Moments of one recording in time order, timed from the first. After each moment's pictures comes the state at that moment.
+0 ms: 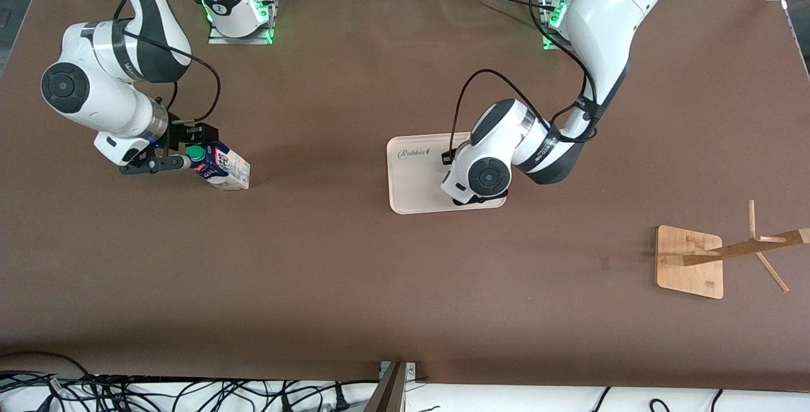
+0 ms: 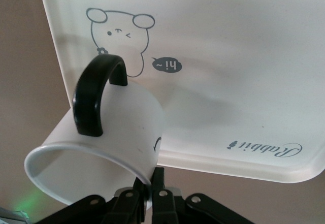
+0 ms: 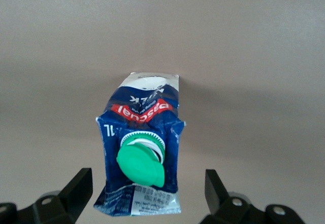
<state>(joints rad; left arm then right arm) -0.26 0.77 -0.38 -1.45 -0.05 1.72 -0.81 0.06 0.09 0.03 -2.15 0.02 2.08 -0.05</state>
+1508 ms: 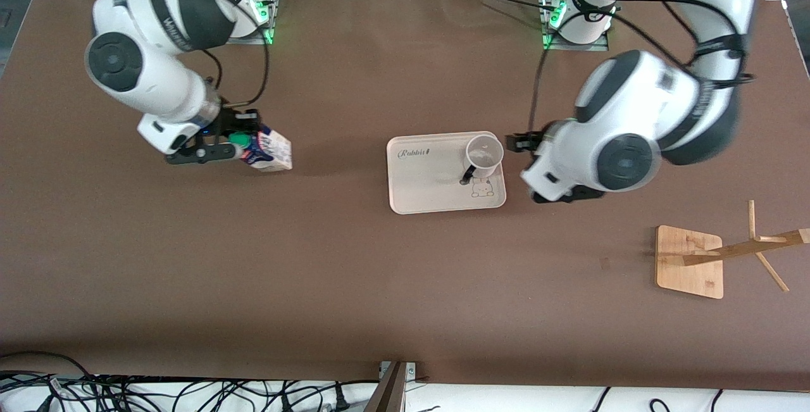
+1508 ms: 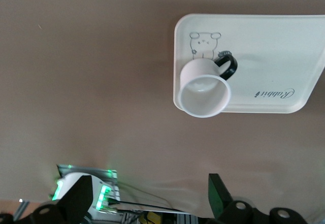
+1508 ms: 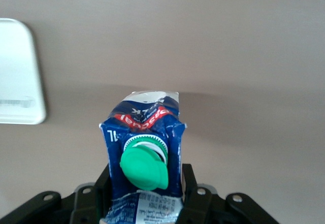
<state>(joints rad) -0.04 0.58 -0.36 -1.15 -0.04 1.24 -0.48 0.33 0.15 0.06 -1.81 0.10 1.82 0.27</state>
